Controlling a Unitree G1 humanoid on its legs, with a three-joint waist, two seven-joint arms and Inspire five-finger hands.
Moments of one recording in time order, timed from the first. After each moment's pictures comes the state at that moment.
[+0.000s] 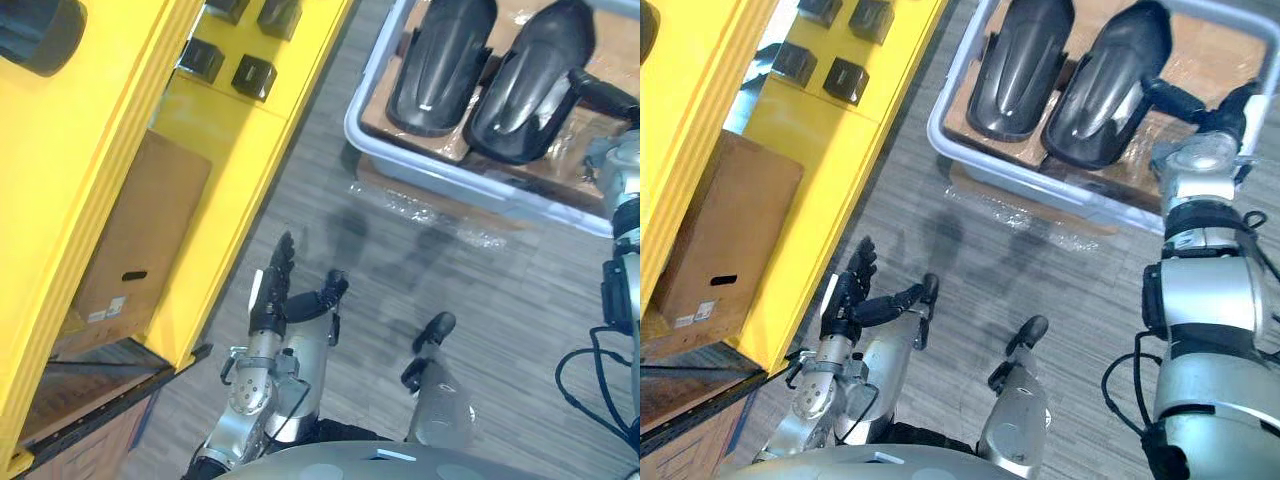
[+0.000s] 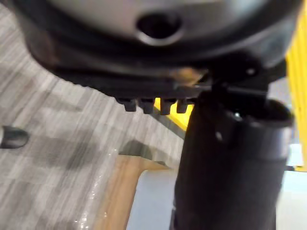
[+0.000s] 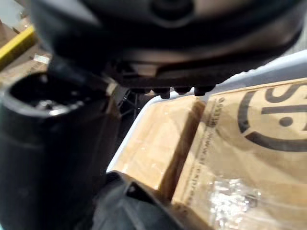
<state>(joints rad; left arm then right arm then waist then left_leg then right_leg) 0.20 0.14 -0.40 0.18 -0.19 -0.37 0.27 -1.20 -0.83 0.19 1.26 0.27 0.13 -0.37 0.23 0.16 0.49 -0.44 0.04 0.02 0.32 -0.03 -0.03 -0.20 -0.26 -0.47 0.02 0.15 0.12</state>
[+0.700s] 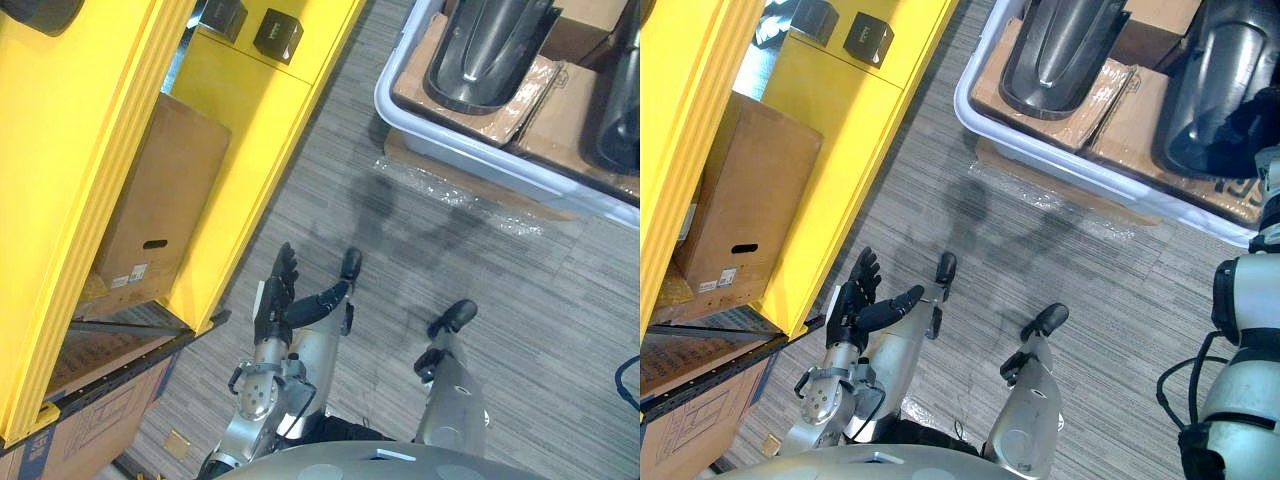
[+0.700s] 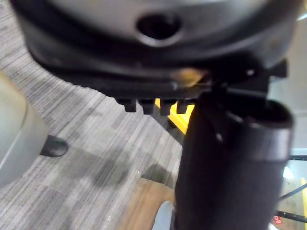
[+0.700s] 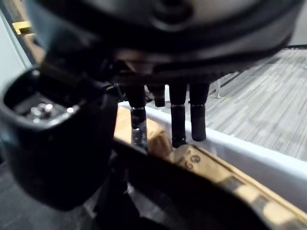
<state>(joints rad) 0.20 0.12 -0.43 0.22 -0.31 -0.43 0.28 -1.27 -1.07 0.36 1.32 -0.04 0.32 -0.23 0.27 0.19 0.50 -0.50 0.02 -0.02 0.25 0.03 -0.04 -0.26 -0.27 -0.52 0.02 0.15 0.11</state>
